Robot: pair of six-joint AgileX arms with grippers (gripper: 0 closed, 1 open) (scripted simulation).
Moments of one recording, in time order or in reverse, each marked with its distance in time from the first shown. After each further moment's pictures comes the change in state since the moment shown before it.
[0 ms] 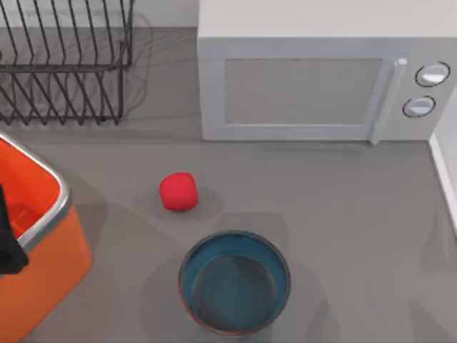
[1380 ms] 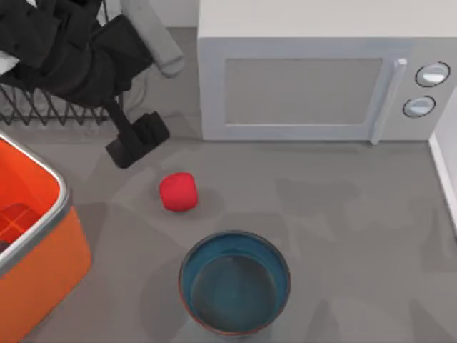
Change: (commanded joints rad) left arm -0.439 1.537 1.300 -0.749 -0.040 0.650; right arm 0.000 0.000 0.000 0.000 0.000 0.000
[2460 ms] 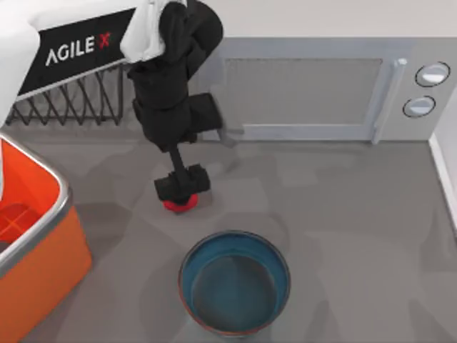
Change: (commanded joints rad) left arm -0.072 0.615 0.431 -0.406 0.046 0.137; right arm 0.000 0.000 0.000 0.000 0.000 0.000
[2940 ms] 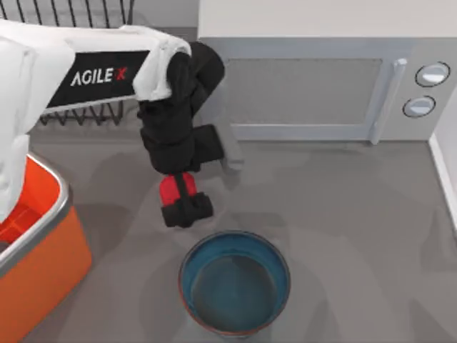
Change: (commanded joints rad) left arm -0.004 0.070 -0.135 0.210 0.002 0.002; right arm 0.000 0.000 0.000 0.000 0.000 0.000
